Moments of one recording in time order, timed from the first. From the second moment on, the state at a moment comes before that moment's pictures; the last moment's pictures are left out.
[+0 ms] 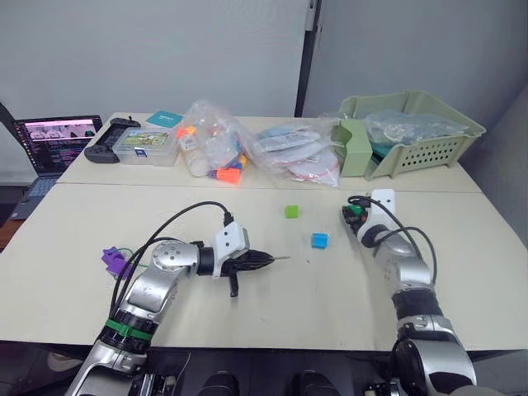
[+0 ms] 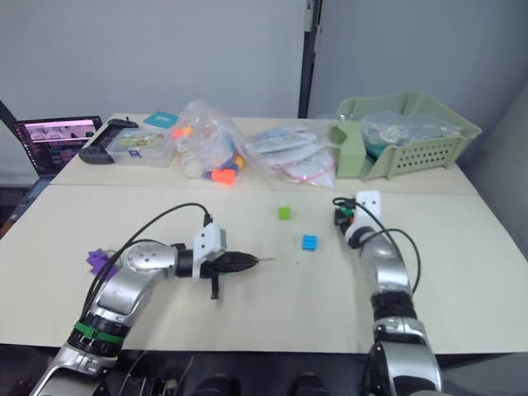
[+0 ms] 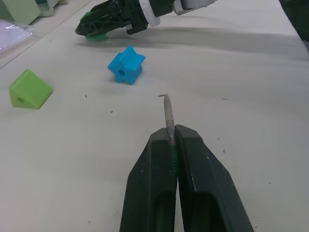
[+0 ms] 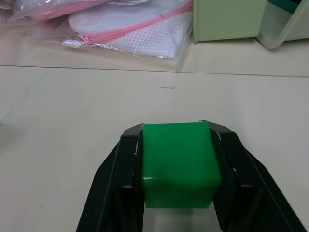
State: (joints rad) left arm -0.45 0.46 -0.20 0.00 -0.21 0.24 -1.10; right arm -0.61 -0.33 -0.18 0.46 0.19 0.26 0.27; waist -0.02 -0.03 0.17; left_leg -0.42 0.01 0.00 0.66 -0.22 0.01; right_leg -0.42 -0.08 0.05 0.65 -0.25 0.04
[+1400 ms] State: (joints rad) left arm -0.53 0.43 -0.28 0.18 -0.20 0.16 -1.27; right arm 0.08 -0.14 -0.03 -0.61 0.39 0.80 0.10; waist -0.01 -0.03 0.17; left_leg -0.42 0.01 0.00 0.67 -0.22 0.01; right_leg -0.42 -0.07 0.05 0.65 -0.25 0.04
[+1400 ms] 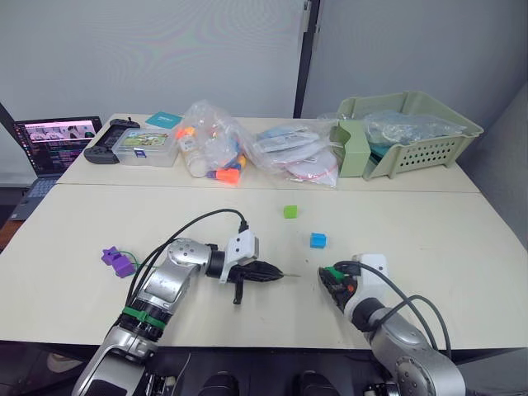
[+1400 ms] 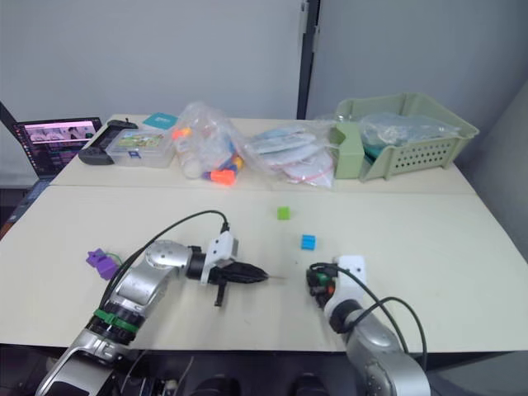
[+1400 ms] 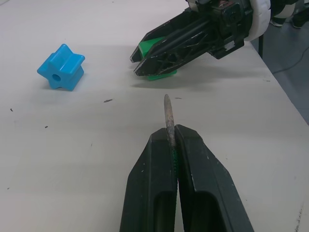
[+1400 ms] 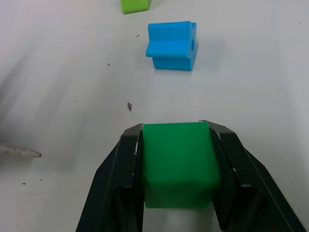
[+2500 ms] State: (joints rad) left arm -0.45 0.42 -0.28 0.05 -0.20 0.21 -1.15; right arm -0.64 -0.92 0.37 0.03 0.15 0.22 1.40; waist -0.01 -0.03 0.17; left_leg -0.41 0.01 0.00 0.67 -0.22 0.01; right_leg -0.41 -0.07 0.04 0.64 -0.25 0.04
